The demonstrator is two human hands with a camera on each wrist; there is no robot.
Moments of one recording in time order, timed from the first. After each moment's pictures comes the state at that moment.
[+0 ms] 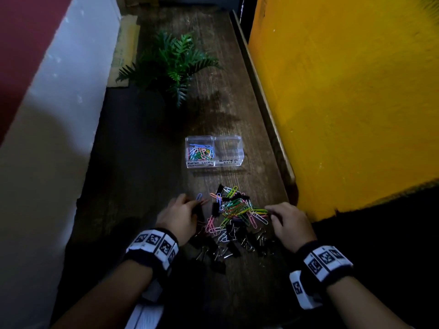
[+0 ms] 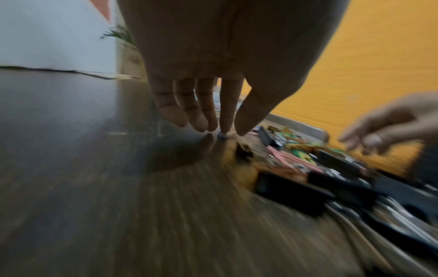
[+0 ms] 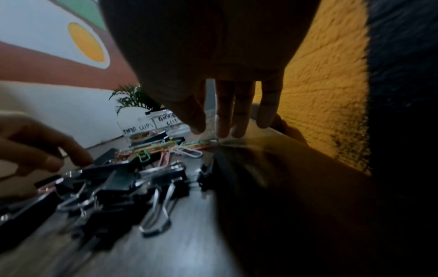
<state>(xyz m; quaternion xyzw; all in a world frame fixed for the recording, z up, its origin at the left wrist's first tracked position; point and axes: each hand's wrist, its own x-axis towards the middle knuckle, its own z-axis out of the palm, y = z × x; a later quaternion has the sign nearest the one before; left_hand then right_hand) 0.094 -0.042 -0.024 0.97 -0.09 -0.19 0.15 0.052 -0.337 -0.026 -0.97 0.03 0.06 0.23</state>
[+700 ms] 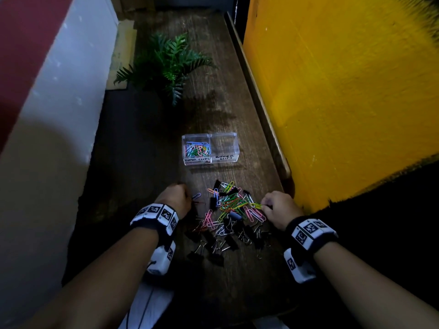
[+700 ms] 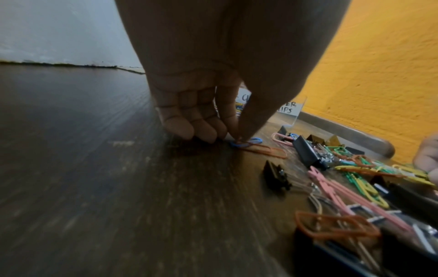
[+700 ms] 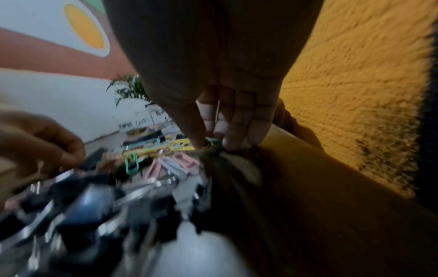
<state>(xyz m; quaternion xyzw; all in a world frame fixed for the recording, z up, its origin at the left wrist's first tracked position) 0.132 -0.049 -0.004 0.95 0.01 -0.26 0.16 0.080 -0.330 -0.019 -0.96 0.06 0.17 0.21</state>
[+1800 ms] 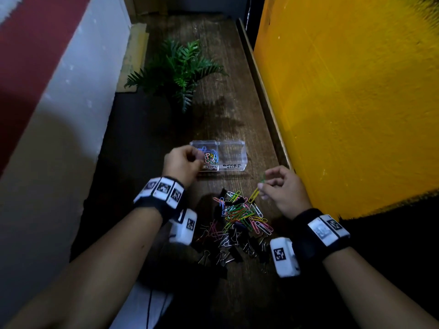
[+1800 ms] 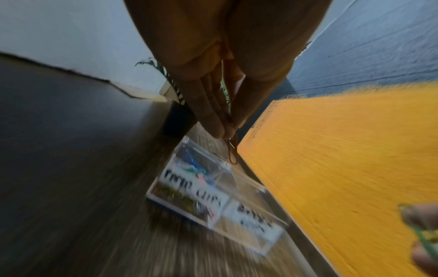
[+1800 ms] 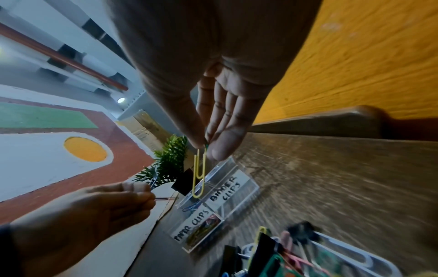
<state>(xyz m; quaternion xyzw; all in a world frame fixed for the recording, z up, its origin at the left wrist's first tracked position) 0.188 -0.057 0.039 0.88 0.07 0.00 0.47 0.121 -0.304 0.039 -0.80 0.11 0.06 0.59</state>
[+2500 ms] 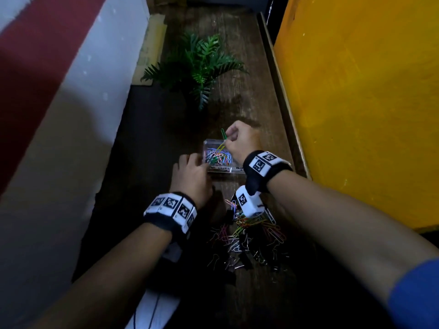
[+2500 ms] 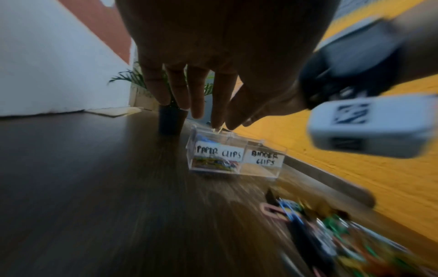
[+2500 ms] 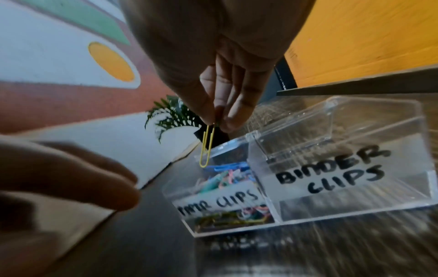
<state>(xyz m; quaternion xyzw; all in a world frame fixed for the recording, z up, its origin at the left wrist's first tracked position) 0.164 -0.048 0.031 0.99 -0.06 -0.06 0.10 0.256 -0.190 0.035 -0.90 0.02 0.00 0.43</state>
